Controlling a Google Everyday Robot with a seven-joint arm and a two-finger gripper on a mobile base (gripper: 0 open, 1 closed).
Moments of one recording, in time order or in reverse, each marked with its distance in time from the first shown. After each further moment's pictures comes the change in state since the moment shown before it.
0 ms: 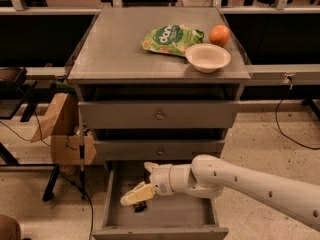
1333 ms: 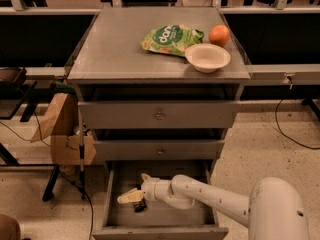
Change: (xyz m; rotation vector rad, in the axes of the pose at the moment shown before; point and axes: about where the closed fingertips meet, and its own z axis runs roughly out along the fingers) arm 0.142 -0.151 0.148 0.115 -0.066 0.115
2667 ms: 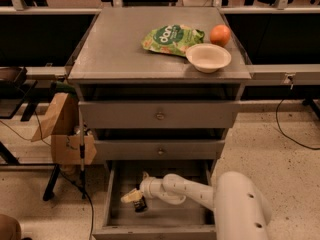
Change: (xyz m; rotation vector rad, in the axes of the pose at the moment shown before) arm 0.060 -0.088 0.054 0.131 0.119 -0.183
